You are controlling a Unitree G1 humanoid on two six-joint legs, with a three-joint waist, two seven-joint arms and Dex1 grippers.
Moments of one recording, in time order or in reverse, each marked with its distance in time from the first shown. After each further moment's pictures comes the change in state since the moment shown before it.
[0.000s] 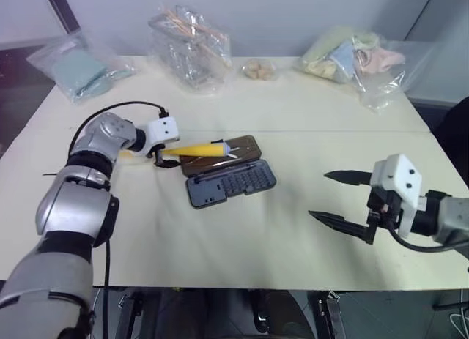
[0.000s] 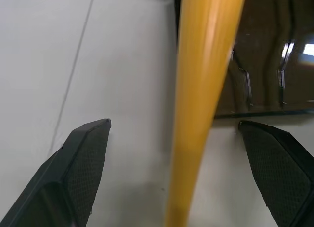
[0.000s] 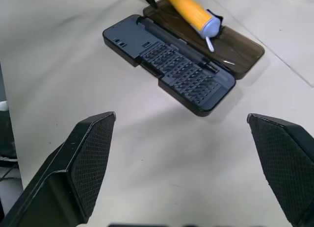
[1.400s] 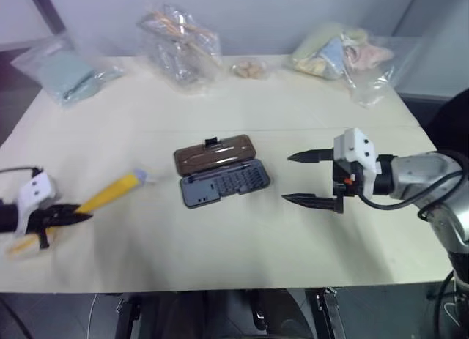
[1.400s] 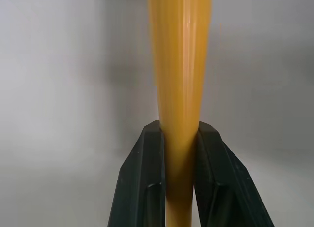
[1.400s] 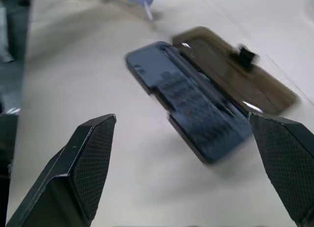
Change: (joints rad) left arm 1.269 0.473 0.762 -1.038 -0.488 0.421 -0.342; right arm -0.480 0.033 0.490 0.408 -0.114 -0.229 0.206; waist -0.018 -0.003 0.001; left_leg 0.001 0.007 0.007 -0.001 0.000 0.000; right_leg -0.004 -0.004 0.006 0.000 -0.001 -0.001
